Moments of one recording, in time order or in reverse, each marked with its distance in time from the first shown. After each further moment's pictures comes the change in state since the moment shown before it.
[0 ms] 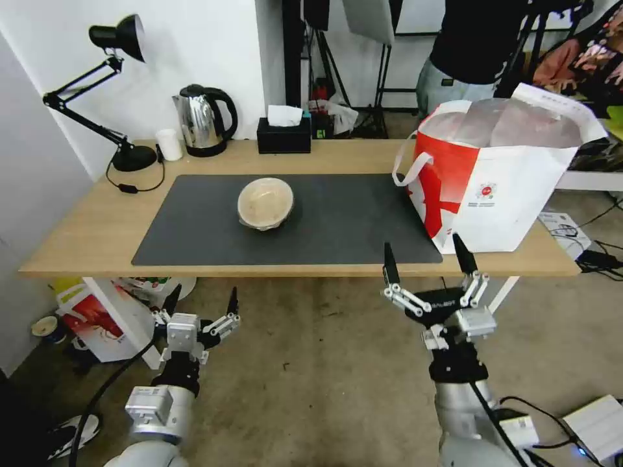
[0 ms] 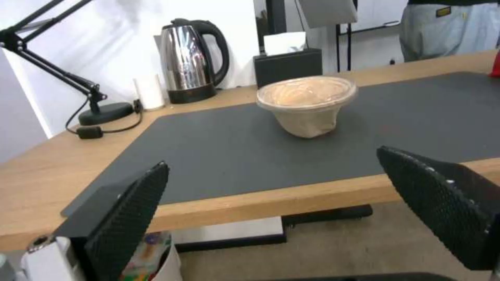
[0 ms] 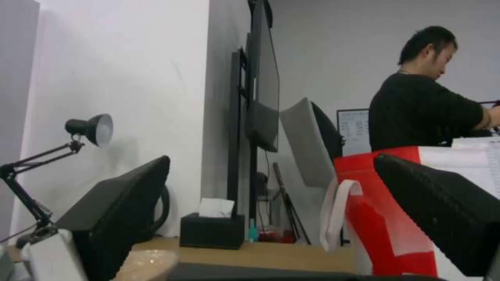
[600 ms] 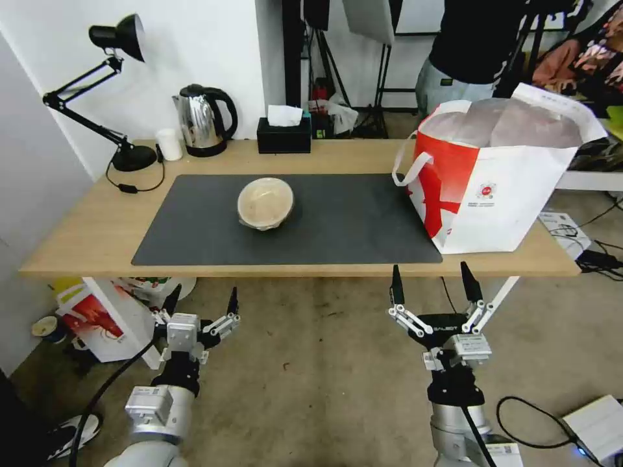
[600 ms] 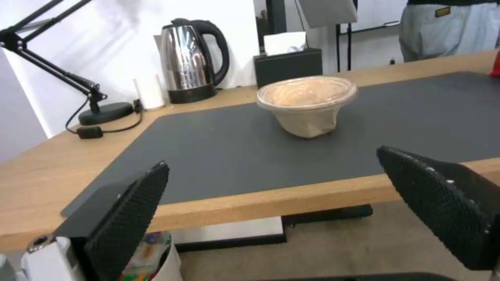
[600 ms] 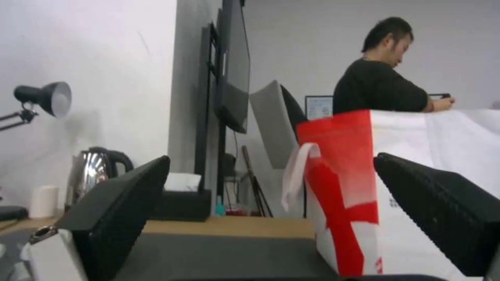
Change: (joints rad) left arm 0.000 0.000 0.000 0.000 0.000 0.000 0.000; right arm -0.066 0.054 -0.008 -0.075 -0.098 0.008 0.107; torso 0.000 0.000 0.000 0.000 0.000
